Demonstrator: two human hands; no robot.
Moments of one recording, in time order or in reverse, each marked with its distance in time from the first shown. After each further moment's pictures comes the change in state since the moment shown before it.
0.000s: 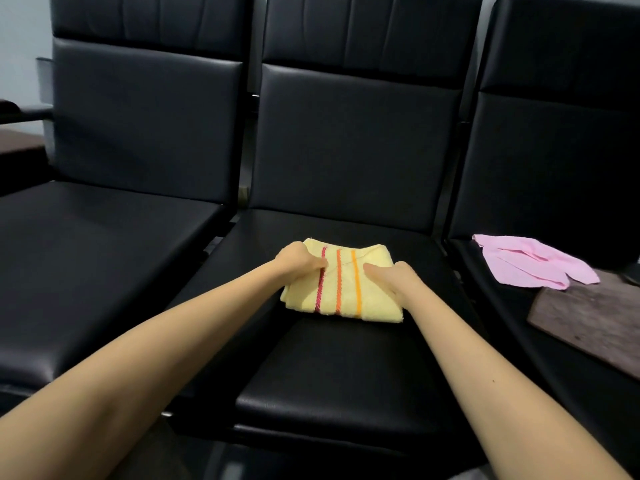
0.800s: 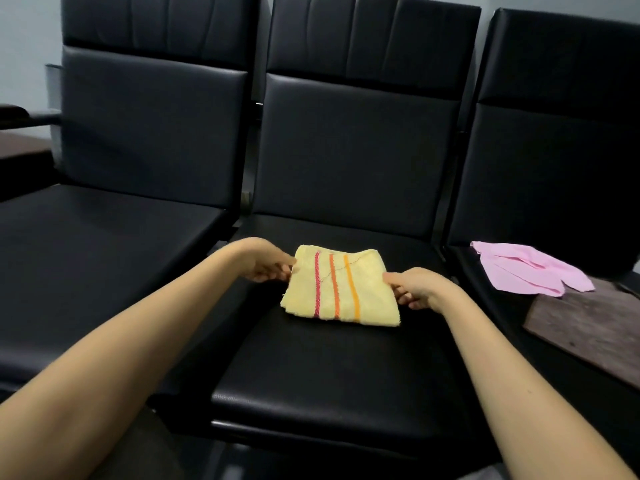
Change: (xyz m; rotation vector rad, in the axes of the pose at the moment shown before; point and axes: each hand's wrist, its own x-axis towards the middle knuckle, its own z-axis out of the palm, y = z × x) left_hand 0.012 -0.026 -0.058 -0.097 -0.342 -0.241; right_hand -0.011 0.001 -0.040 -0.146 -0.229 0.017
